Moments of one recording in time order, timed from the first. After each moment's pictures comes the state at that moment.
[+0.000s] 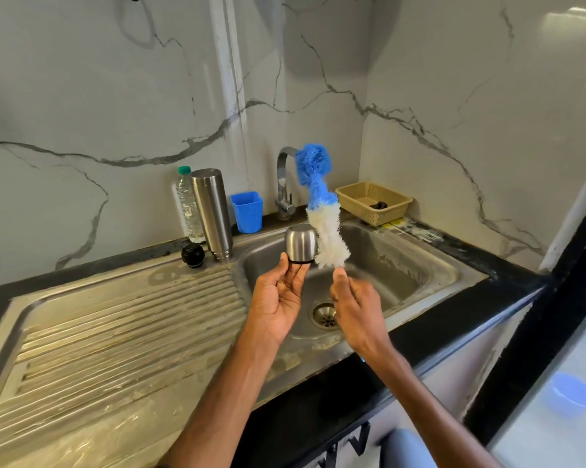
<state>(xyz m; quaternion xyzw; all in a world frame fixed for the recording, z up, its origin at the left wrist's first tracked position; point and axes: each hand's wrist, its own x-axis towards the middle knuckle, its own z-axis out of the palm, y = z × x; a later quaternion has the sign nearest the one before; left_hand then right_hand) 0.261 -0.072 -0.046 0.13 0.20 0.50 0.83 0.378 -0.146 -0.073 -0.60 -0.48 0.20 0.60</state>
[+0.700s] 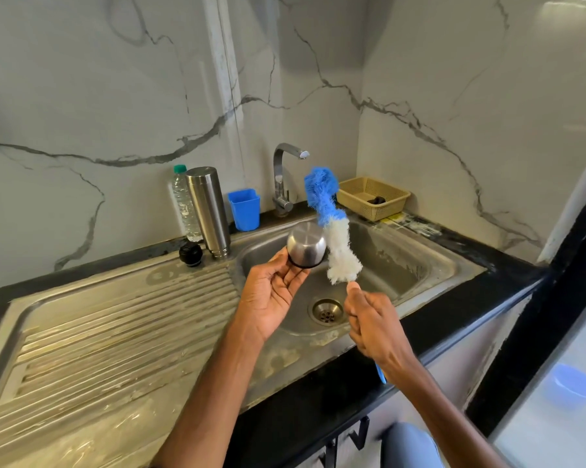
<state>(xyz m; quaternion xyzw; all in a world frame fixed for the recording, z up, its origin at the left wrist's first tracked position) 0.254 -0.073 -0.035 0.26 0.23 0.45 0.82 0.390 -0.187 -0.072 -0.59 -0.44 0.33 0.59</state>
